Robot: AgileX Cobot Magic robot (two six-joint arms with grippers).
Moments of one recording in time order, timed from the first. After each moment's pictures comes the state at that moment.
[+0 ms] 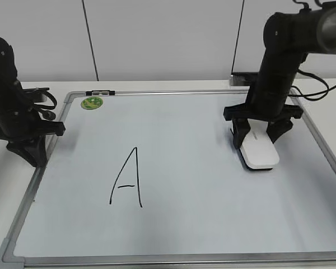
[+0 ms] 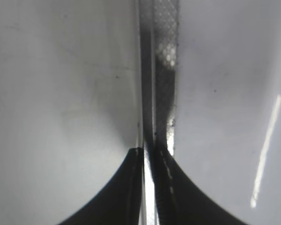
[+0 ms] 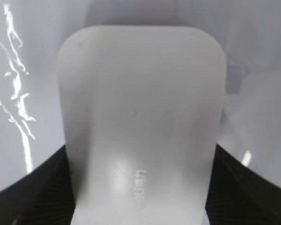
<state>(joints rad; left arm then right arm) -0.12 2.14 -1.47 -0.11 1.00 -0.07 0.21 2.24 -1.77 0.11 1.22 0.03</state>
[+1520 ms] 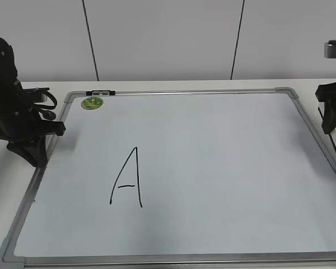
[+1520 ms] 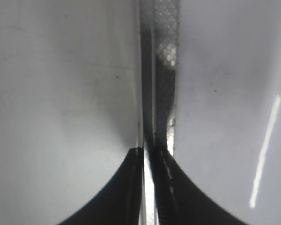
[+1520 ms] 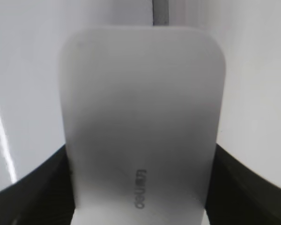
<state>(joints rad) -0.12 2.14 -1.47 -0.12 1.00 -0.07 -0.05 1.82 -1.42 -0.02 1.14 0.00</state>
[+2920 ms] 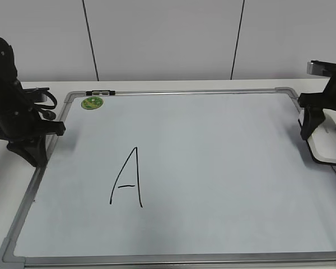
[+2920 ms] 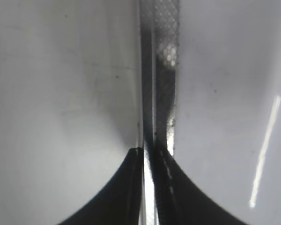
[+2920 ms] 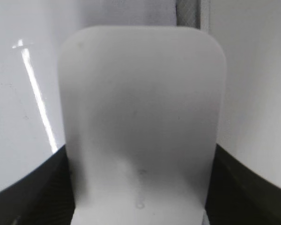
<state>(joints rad) -0.12 2.14 -1.47 -0.12 1.00 -0.07 -0.11 2.12 -1.66 0.13 1.21 -0.09</state>
